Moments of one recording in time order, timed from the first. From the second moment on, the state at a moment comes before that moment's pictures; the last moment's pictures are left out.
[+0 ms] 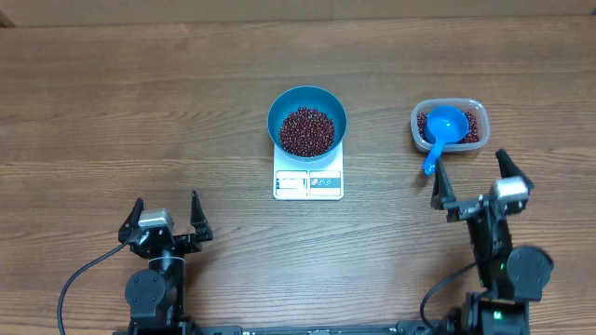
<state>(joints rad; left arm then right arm) 0.02 0.02 0.01 -0.07 -0.08 -0.07 -0.12 0.39 0.15 0.38 -0.24 -0.06</state>
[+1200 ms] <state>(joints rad) 0.02 0.02 0.01 -0.07 -0.08 -0.07 -0.12 0.01 0.02 -0.01 -0.31 -0.06</state>
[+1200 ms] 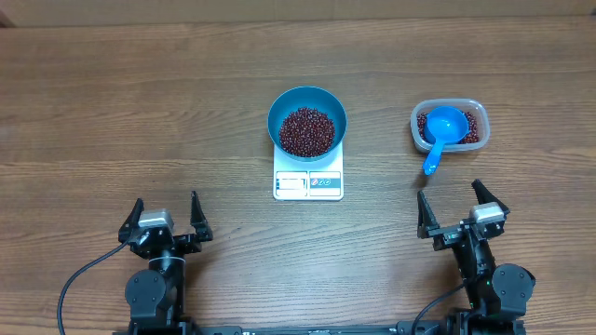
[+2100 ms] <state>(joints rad) 0.02 0.02 0.01 -0.07 -0.08 -0.07 -0.12 0.01 0.02 -0.01 -0.33 -0.10</state>
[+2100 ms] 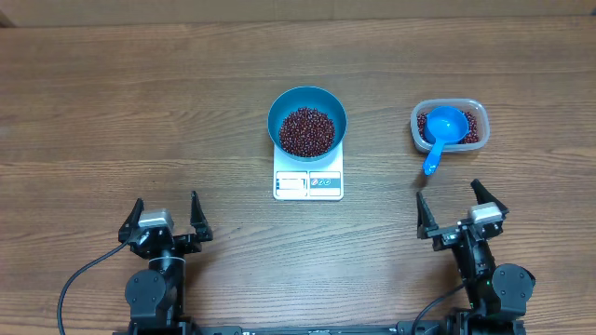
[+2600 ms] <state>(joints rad) 0.02 0.02 0.01 -0.07 -0.08 -0.07 -0.12 0.01 0.02 -0.01 -0.34 -0.13</state>
